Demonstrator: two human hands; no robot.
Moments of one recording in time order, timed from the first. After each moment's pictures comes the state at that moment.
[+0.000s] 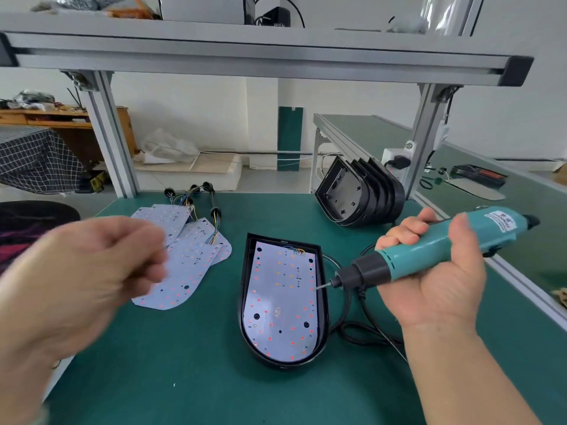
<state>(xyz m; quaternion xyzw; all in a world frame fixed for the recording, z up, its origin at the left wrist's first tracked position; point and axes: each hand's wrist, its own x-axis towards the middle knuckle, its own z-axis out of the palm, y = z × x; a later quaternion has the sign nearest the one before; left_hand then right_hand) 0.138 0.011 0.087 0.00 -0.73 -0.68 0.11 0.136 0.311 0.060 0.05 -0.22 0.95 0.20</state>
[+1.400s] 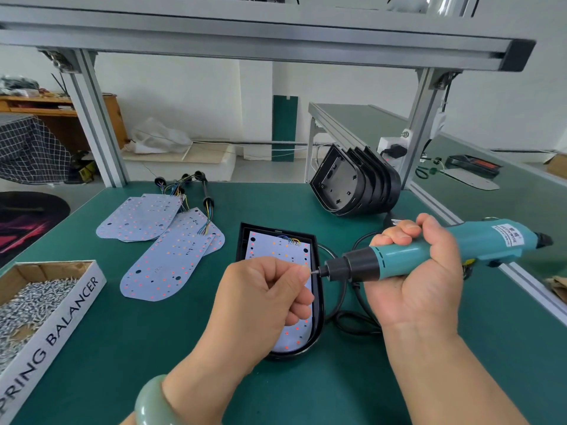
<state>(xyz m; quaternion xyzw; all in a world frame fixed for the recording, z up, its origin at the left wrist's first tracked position) 0.152 0.136 0.044 -0.07 -0.74 -0.67 0.01 0.140 0.293 0.054 -0.01 -0.19 0.95 0.26</state>
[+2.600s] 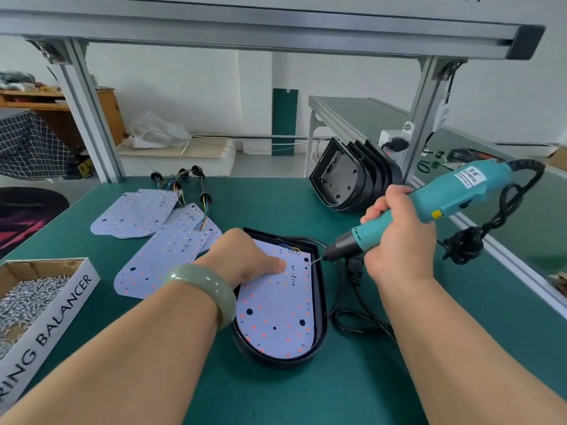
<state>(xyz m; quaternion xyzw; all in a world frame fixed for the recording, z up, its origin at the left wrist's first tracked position) 0.053 0.127 0.035 0.05 -0.96 -0.27 -0.08 0.082 0.311 0.048 -0.07 -0.40 0.85 0.34</state>
